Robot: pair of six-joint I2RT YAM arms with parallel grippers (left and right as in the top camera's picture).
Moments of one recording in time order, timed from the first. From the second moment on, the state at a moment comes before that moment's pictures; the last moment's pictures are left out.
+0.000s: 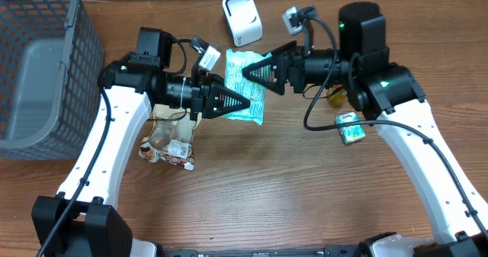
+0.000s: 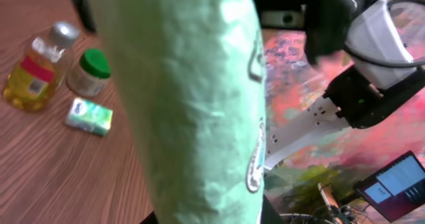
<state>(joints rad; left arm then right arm) -0.16 1.63 1.41 -1.01 1.45 0.45 0.31 1.50 1.44 -0.46 -0.98 0.30</state>
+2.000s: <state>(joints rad) -0.17 1.63 1.41 -1.03 1.38 0.42 0.36 1.50 1.44 -0.48 -0.90 0.24</state>
